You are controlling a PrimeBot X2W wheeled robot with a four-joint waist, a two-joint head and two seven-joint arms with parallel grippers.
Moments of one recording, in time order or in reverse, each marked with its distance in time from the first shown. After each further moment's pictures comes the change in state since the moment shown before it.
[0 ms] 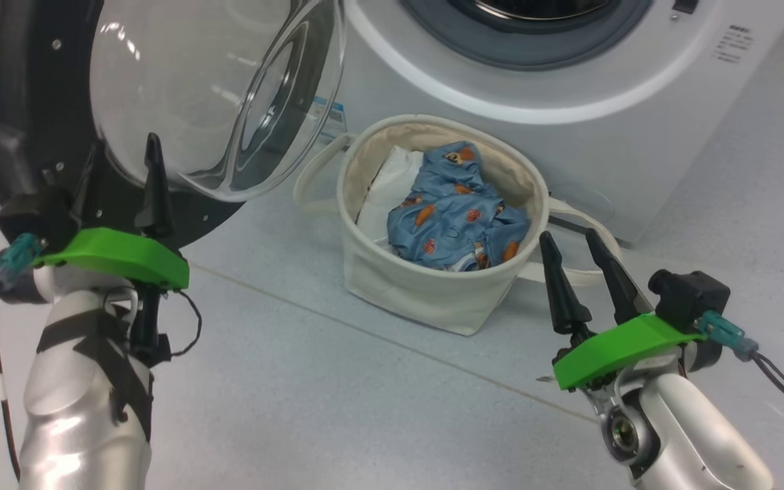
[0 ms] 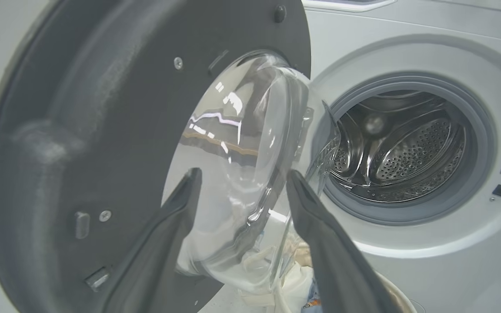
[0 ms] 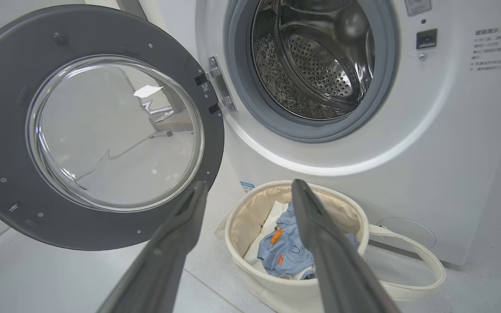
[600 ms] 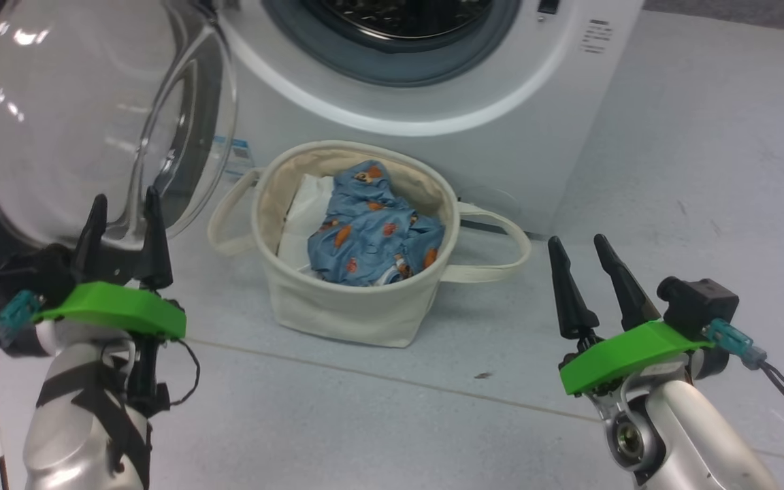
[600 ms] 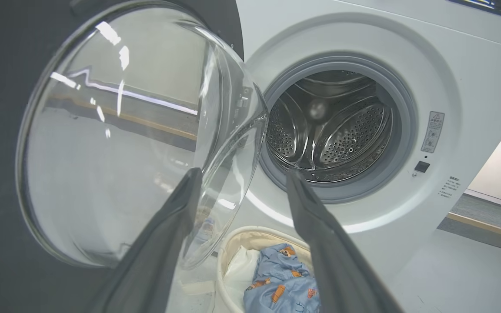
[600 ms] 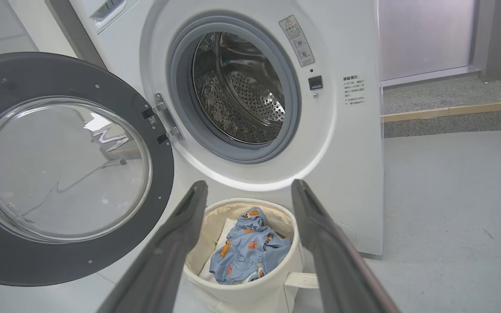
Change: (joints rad) left arm 0.129 0.003 0.011 -0.069 -0.035 -0.017 0.000; right arm 0.030 0.003 -0.027 -0.018 -0.006 0.000 0.000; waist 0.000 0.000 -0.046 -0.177
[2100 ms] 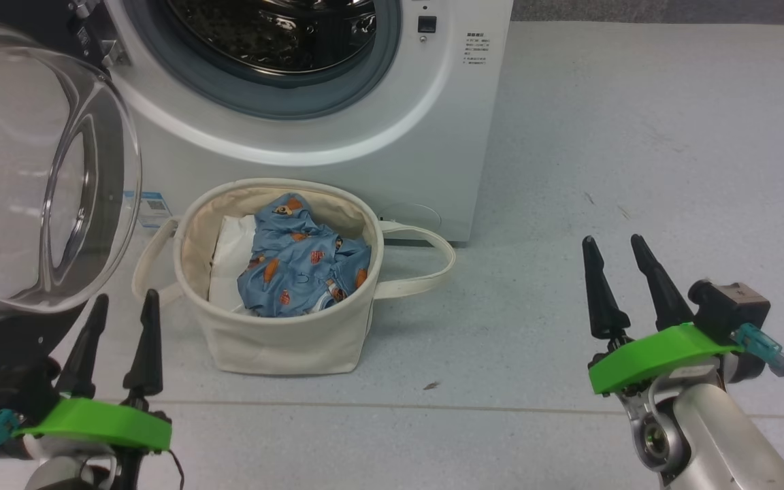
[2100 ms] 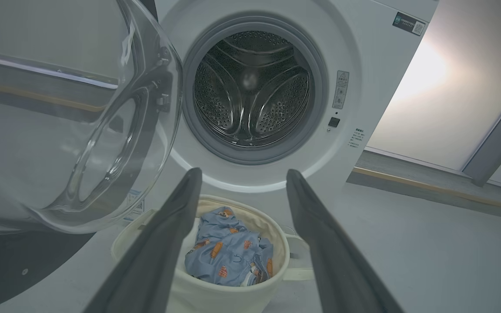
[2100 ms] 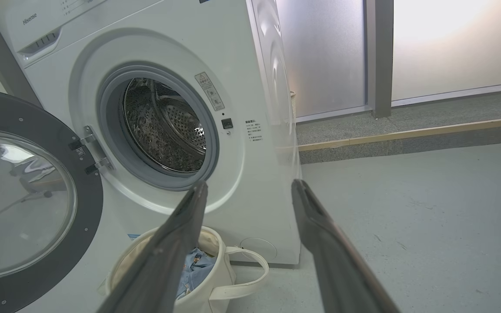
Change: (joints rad) left arm 0.360 0.125 -0.141 -0.288 -0.216 -0.001 0.000; right arm 0.028 -0.024 -0.074 -0.008 -0.067 0.000 0.000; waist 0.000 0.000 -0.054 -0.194
